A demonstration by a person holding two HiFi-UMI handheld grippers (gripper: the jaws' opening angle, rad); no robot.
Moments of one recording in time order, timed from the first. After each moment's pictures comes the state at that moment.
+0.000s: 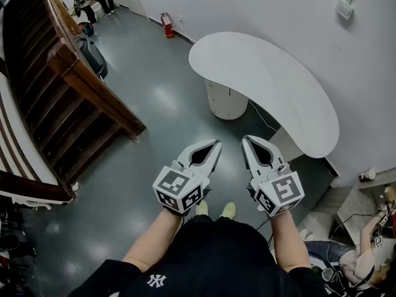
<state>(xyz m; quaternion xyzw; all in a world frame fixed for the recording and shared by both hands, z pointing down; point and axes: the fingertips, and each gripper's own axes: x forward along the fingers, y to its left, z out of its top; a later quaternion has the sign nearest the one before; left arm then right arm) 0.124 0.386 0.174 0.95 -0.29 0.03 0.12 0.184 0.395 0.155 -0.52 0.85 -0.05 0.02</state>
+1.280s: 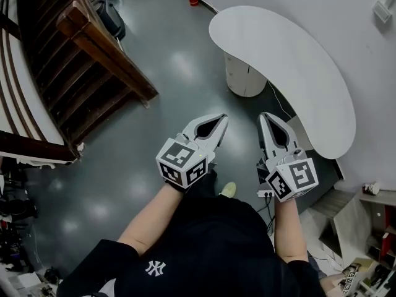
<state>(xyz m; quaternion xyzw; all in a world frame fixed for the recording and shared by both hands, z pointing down) 0.140 0.346 0.208 0.92 -0.35 0.05 0.15 0.224 0.357 0.176 -0.49 0.86 -0.10 0.07</state>
